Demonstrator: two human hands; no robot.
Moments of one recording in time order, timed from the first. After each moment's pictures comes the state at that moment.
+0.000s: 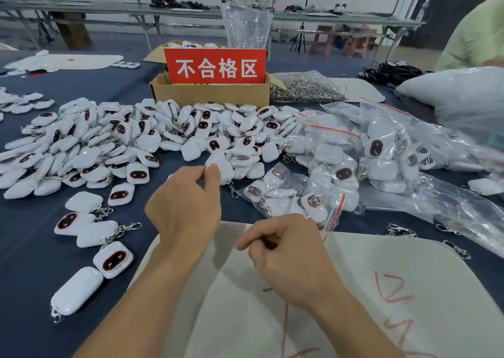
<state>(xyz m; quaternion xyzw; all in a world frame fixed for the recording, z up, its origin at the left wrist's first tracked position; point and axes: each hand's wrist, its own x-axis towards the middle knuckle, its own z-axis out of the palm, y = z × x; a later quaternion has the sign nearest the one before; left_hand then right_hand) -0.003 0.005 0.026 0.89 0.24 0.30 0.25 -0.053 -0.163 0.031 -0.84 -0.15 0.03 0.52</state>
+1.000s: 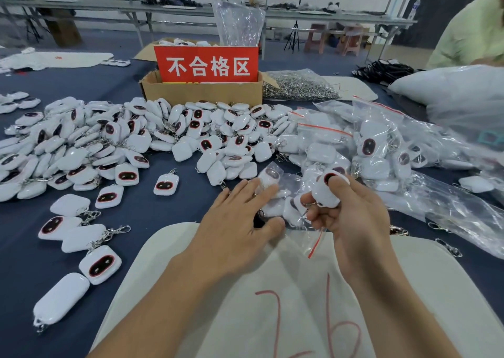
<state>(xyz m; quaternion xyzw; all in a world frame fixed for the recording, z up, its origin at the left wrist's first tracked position) -0.010 -0.036 0.003 0.96 -0.12 0.04 0.24 -0.015 -0.217 0.049 -0.61 0.09 -0.06 0.78</state>
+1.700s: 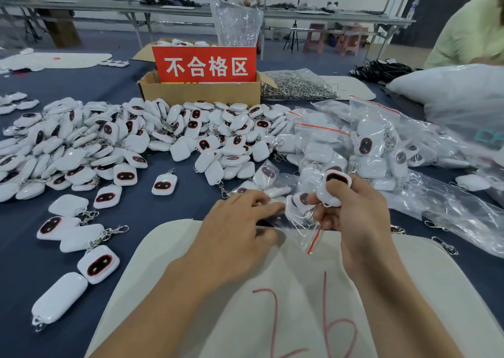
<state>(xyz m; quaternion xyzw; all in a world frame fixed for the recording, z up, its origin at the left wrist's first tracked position) -0.019 -0.041 0.006 0.96 -0.14 0.08 0.22 -0.008 -0.227 0.046 -0.66 0.13 -0.07 0.73</state>
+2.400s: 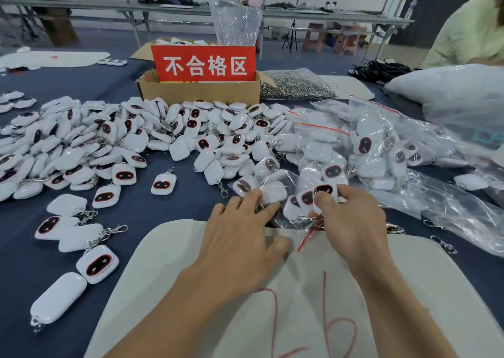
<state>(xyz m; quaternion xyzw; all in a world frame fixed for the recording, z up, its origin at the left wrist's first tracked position) -0.034 -0.056 0.005 0.98 -0.10 0.12 0.13 -0.010 -0.229 0.041 -0.86 0.15 -0.08 0.48</state>
